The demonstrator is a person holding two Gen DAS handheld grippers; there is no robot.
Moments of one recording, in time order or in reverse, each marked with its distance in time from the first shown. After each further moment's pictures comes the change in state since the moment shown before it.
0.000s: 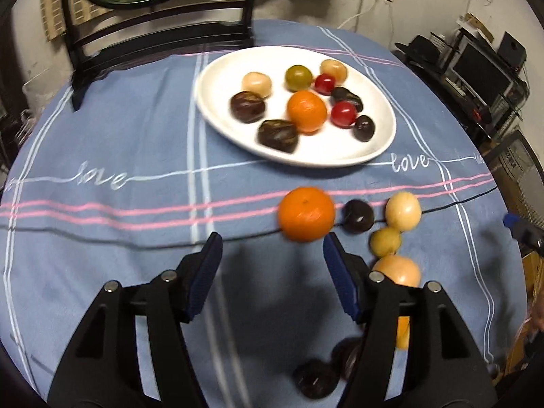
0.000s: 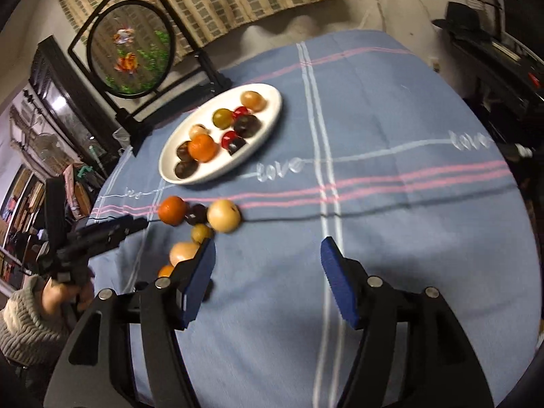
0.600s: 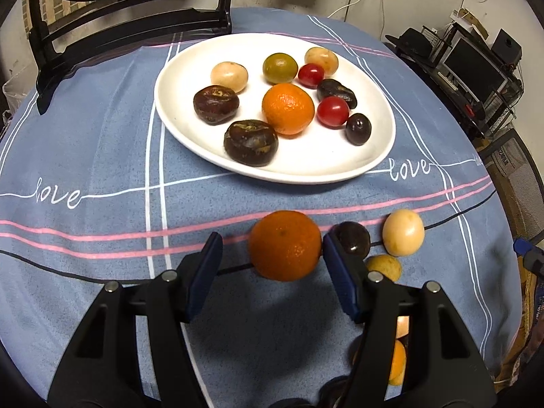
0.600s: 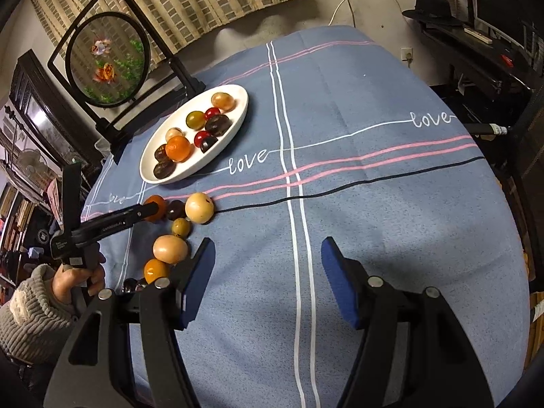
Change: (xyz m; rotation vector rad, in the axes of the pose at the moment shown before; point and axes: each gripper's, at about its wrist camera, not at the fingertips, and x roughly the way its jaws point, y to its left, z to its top) left arm 0.039 -0.010 0.019 0.002 0.043 -0.057; right arm -0.012 -0.011 -0.011 0.058 0.003 -0.068
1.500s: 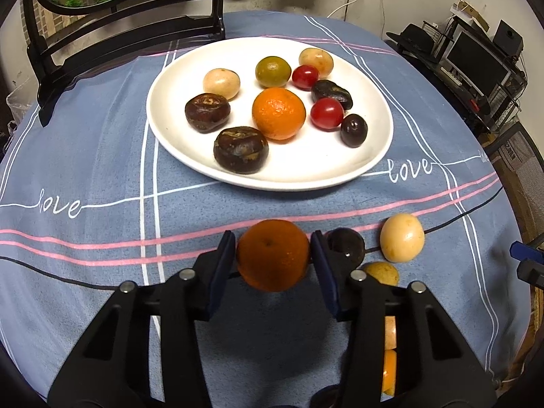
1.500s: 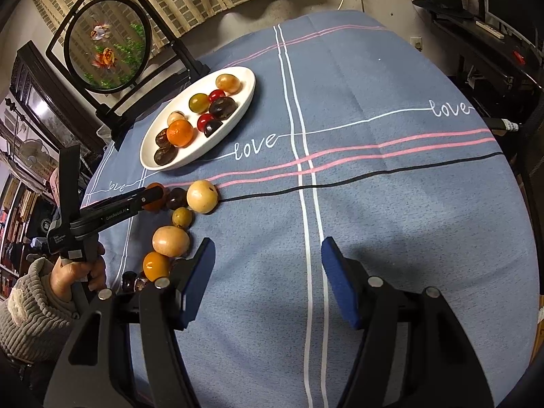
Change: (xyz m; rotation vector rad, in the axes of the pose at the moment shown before) left arm 0.001 -0.013 0.002 0.034 -0.015 0.042; right arm 0.013 0.005 0.003 -0.009 0.062 0.020
